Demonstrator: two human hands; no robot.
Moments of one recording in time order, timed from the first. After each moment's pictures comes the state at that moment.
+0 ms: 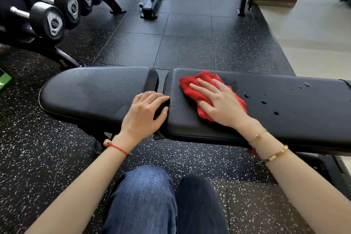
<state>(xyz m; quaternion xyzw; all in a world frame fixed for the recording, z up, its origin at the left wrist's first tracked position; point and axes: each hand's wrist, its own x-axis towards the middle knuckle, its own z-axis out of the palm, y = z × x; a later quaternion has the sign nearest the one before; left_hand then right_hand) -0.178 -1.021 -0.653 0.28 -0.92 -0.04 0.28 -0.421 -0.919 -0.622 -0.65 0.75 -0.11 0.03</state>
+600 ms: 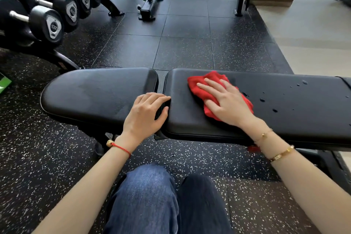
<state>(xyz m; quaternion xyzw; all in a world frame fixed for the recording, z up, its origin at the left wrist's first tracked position) -0.179 -1.020 -0.653 0.27 -0.92 -0.05 0.29 -0.430 -0.905 -0.620 -0.63 0.77 -0.11 0.01</state>
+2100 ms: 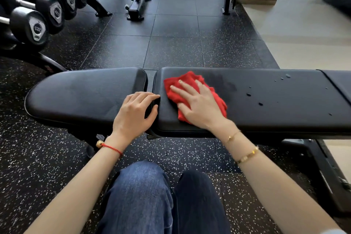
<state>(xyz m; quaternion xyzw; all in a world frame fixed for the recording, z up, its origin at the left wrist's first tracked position) -0.177 -1.021 -0.655 0.28 -0.92 -0.05 0.29 -0.371 -0.911 -0.618 -0.61 0.78 -0.11 0.04</state>
